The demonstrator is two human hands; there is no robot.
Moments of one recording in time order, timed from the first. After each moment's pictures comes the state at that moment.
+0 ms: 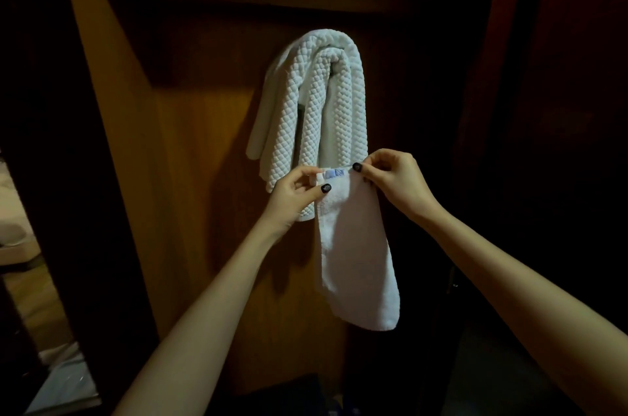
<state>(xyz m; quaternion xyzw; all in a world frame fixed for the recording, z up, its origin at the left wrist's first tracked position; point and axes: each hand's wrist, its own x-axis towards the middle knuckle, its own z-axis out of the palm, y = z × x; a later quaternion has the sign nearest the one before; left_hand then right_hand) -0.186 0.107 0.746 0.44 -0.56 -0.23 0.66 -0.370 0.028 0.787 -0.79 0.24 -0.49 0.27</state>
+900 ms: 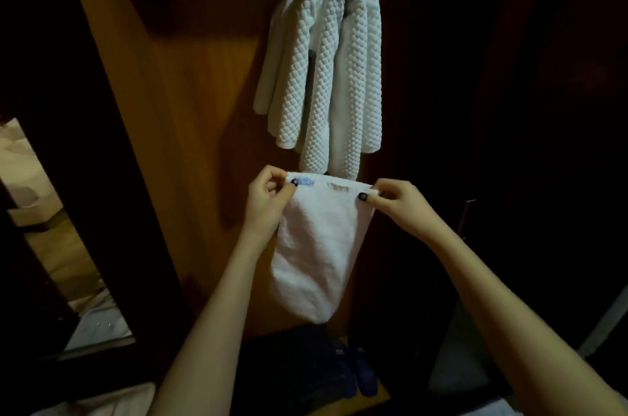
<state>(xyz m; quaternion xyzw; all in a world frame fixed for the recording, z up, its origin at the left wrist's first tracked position) -0.167 0.171 0.680 0.55 -0.47 -0.12 0.68 -0.380 0.056 0.689 -0.83 0.32 -0.34 0.30</state>
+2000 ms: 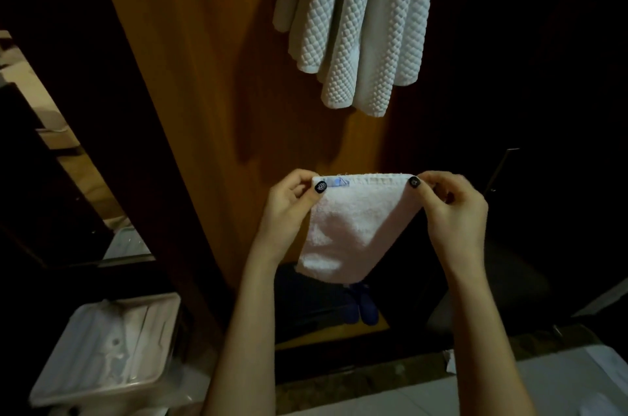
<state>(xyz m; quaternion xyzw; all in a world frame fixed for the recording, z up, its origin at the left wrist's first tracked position) -0.211 0.232 0.606 0.52 -0.46 -0.26 0.67 -0.404 0.132 0.619 -0.70 0.38 -0.53 0.29</state>
